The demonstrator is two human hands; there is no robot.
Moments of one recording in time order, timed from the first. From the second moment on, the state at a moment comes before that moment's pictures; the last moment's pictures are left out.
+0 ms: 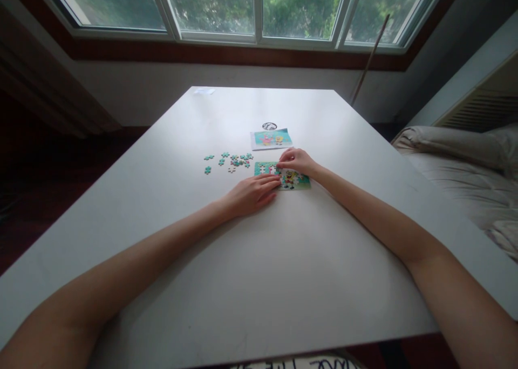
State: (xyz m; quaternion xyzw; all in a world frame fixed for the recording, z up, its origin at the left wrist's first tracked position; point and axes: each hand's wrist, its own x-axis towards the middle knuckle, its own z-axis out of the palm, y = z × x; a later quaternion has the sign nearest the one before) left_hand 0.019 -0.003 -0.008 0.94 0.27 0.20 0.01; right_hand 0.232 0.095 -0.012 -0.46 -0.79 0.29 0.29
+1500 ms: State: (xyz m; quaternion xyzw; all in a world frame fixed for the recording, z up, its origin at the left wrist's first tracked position) left_hand 0.009 -0.013 0.001 0.93 0.27 0.24 -0.01; right_hand 0.232 0.089 -0.013 -0.53 -0.68 0.32 0.38
